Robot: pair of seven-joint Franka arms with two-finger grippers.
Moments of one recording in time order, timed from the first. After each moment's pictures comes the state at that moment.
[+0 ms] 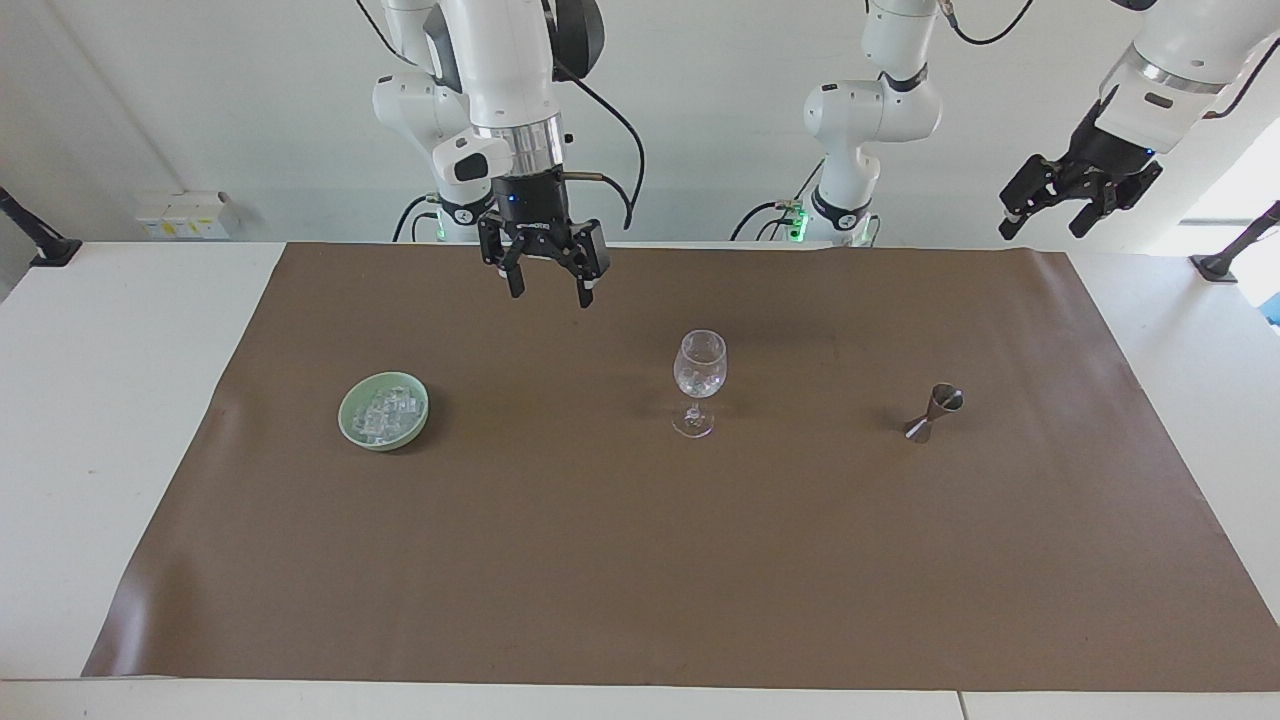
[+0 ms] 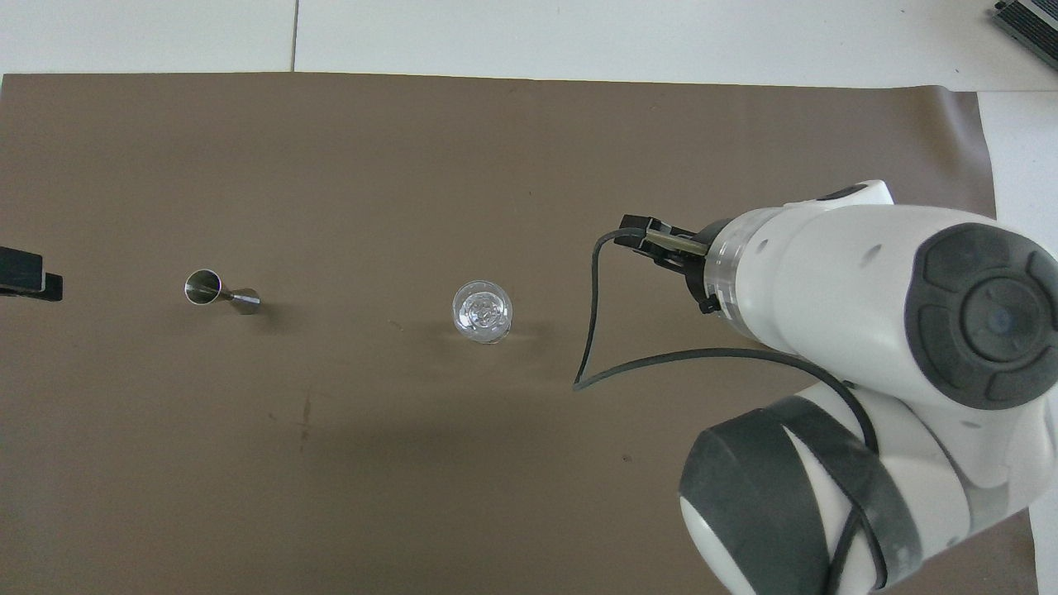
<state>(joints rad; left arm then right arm) -0.07 -0.08 0.08 -1.53 -0.06 1.45 -0.05 -0.03 -0.05 0.43 -1.76 -0.04 2.02 0.80</state>
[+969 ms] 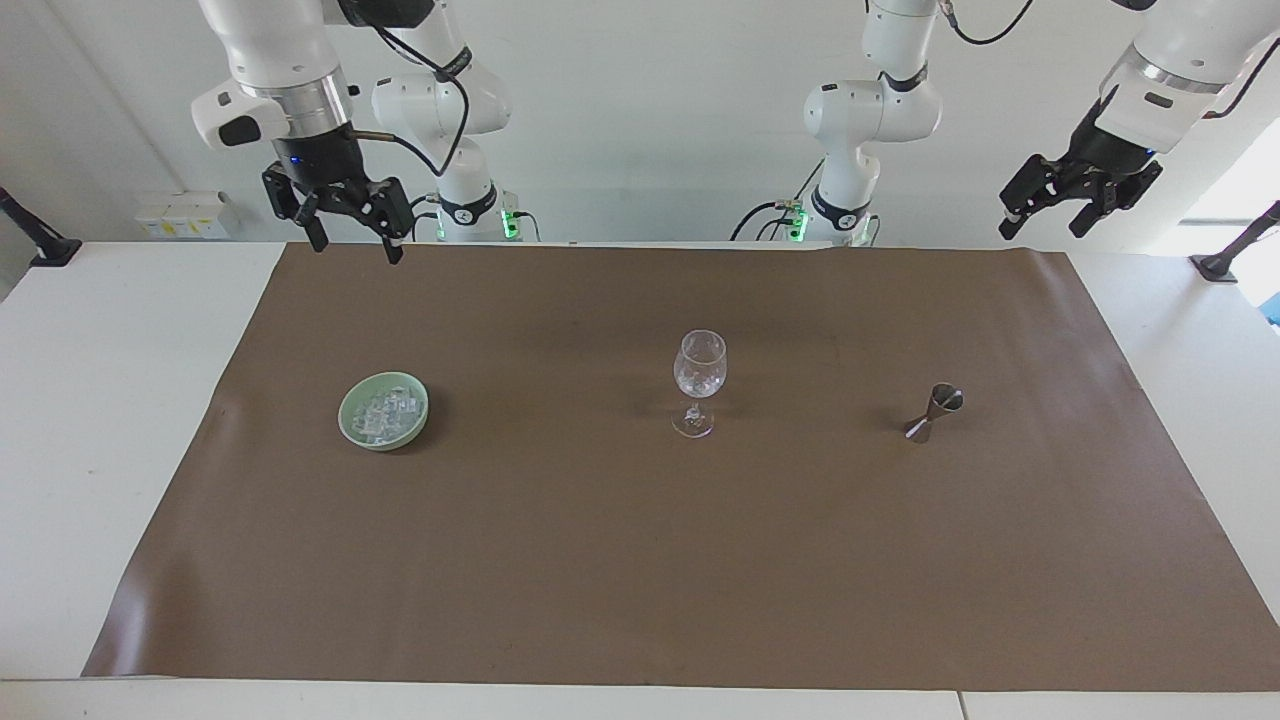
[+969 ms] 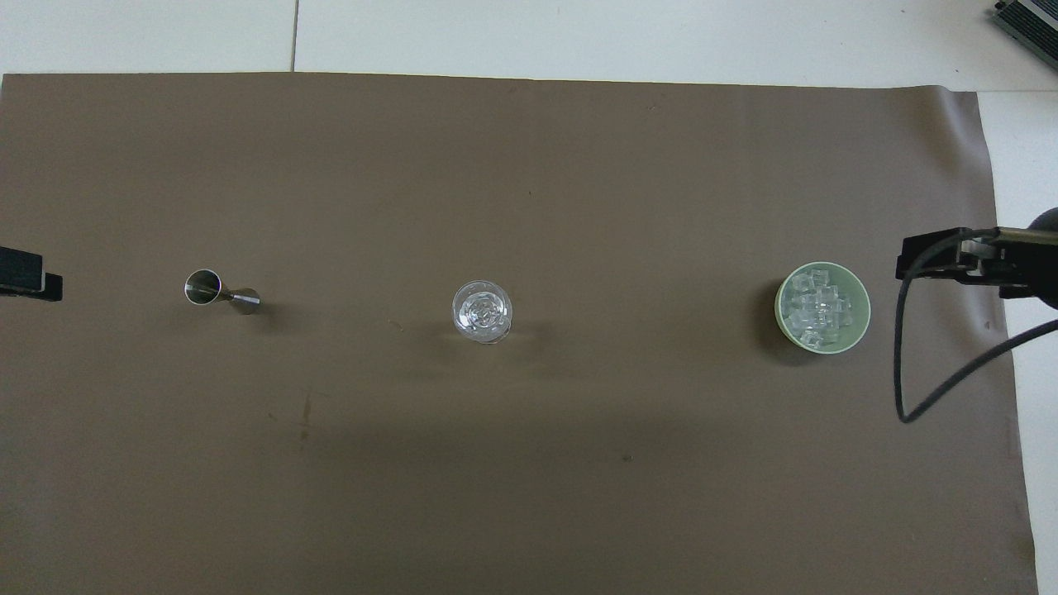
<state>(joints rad) -0.07 -0.08 0.08 -1.53 -0.06 1.45 -0.05 0.01 -0.10 0.02 -1.61 -0.03 1.59 0.22</state>
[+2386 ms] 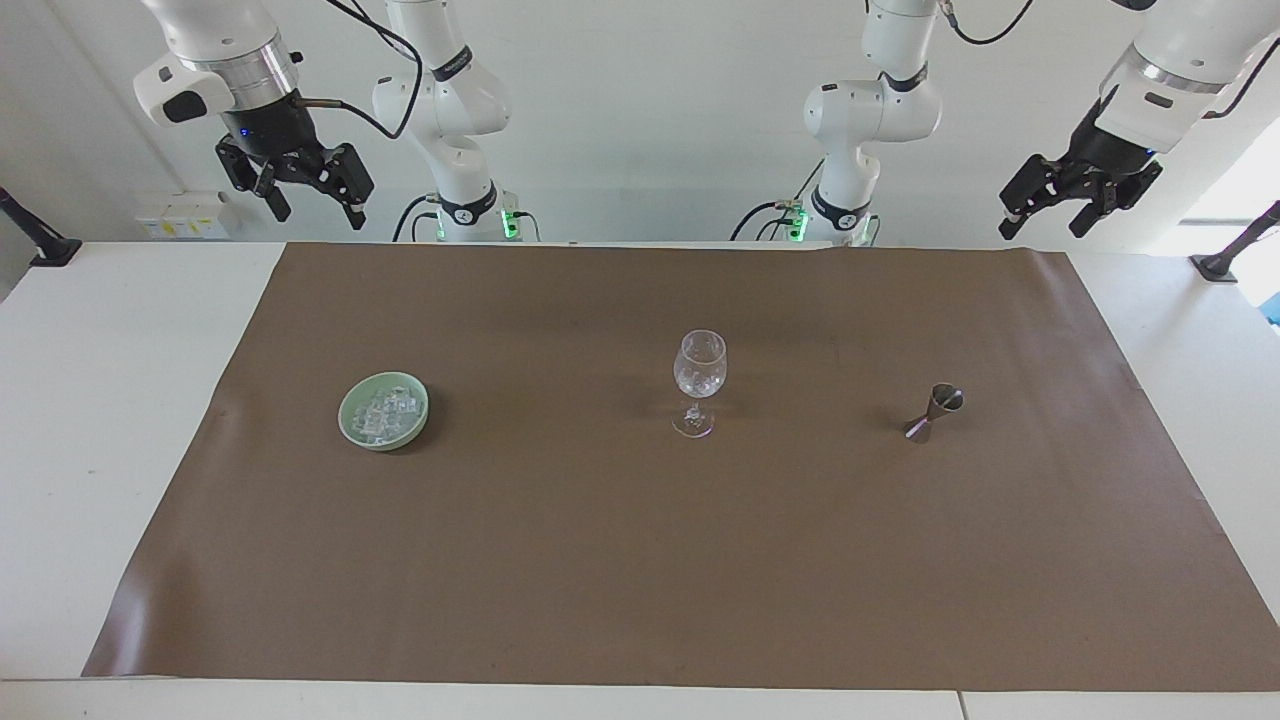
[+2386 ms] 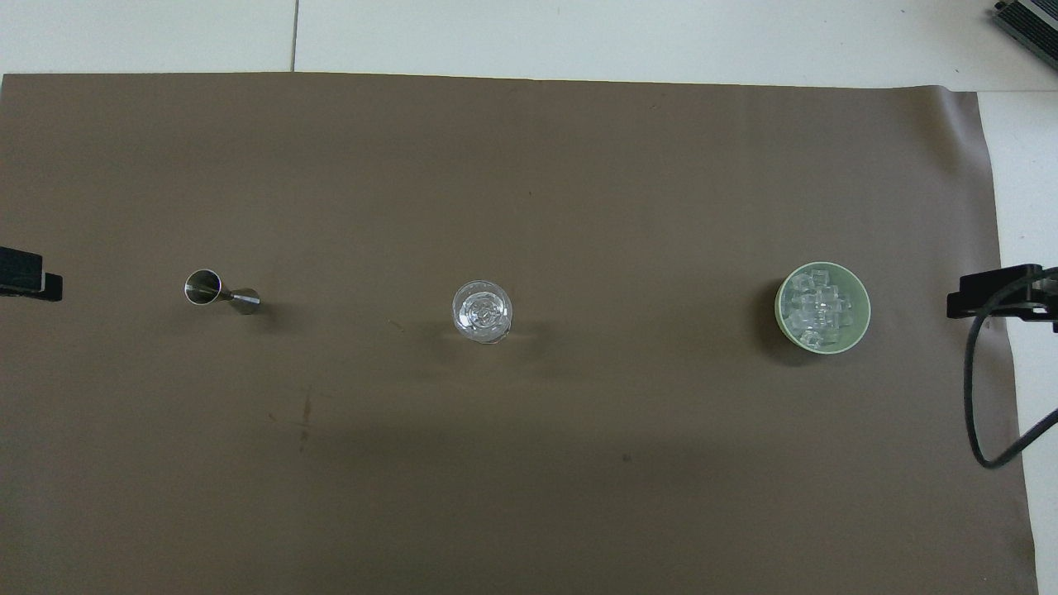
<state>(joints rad) -0.07 -0.08 0.08 -1.53 -0.06 1.45 -0.05 0.00 -0.13 -0.02 -1.62 0.00 1.49 0.13</state>
